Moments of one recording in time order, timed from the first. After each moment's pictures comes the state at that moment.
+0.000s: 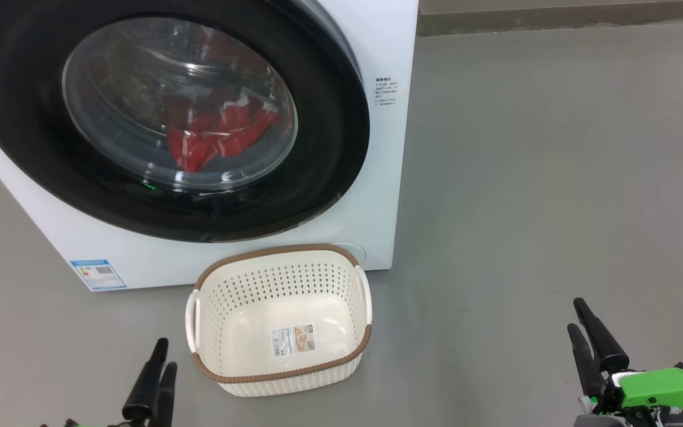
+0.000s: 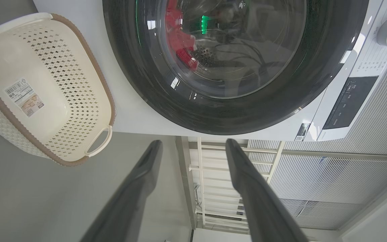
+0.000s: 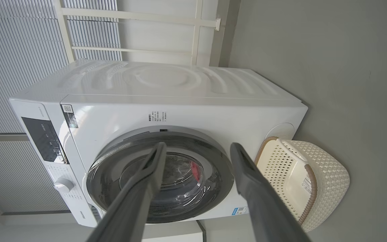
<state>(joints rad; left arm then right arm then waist) -0.06 0.02 0.06 0.34 -1.62 -0.12 0.11 -0.04 -0.02 -0.11 0.35 1.62 0.12 0.11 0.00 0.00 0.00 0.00</state>
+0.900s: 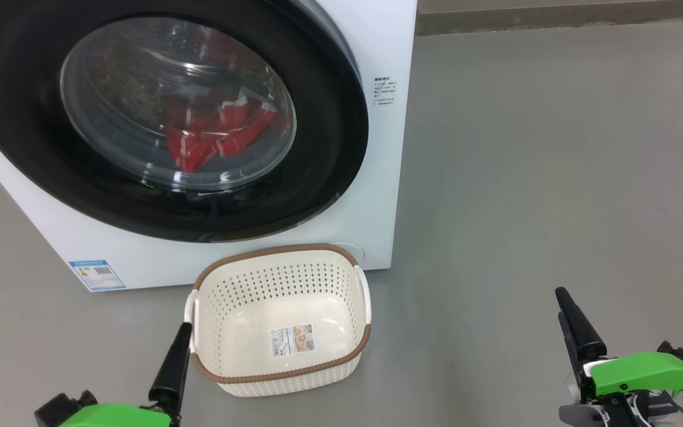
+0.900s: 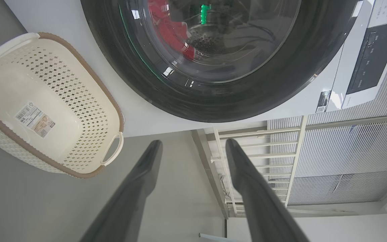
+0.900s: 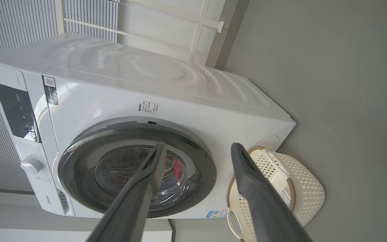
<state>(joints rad) -0.11 0.04 -0.04 0.37 -1.46 -0.12 0.03 -0.09 -0.03 -0.04 0.40 1.46 0.12 0.03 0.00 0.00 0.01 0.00</state>
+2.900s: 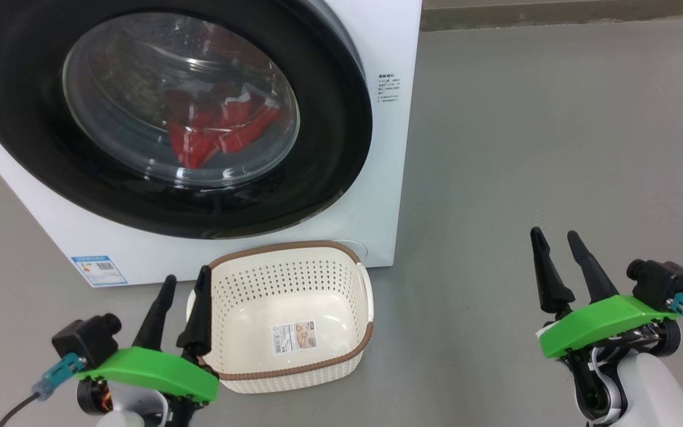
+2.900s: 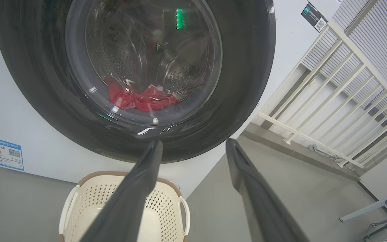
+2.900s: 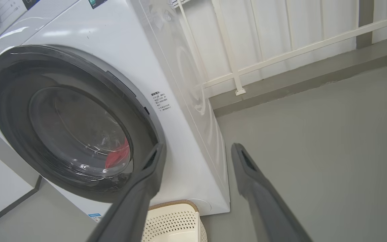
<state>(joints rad) -0.26 0.03 -0.06 0.39 -0.63 -0.11 -0.14 -0.23 -0.03 -0.02 0.39 0.55 0.12 -0.14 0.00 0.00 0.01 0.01</state>
